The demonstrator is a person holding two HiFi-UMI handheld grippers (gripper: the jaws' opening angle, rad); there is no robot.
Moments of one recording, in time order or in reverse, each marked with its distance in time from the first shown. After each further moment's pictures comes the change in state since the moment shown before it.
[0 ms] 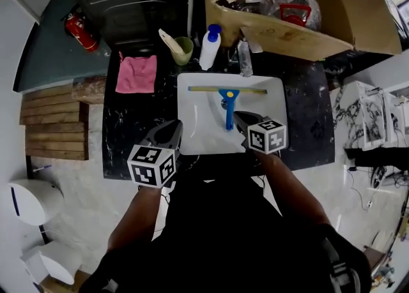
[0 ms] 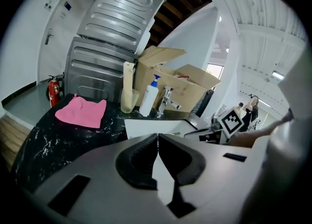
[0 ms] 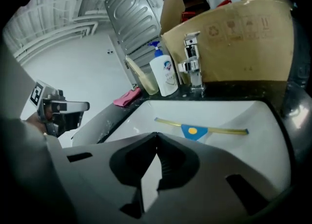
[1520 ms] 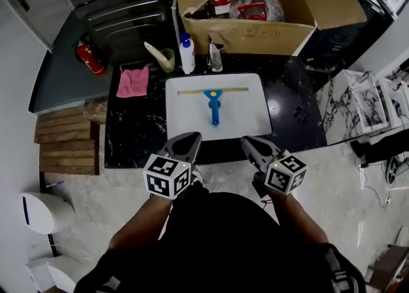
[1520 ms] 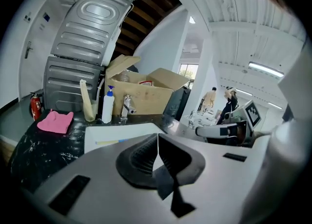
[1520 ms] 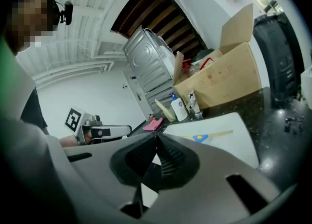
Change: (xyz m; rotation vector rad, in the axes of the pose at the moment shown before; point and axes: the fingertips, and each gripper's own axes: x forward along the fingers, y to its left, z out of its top) left arm -0.047 -0.172 -0.017 0.154 -0.055 -0.158; right arm -0.215 0.077 -0.037 0.076 -0.362 0.144
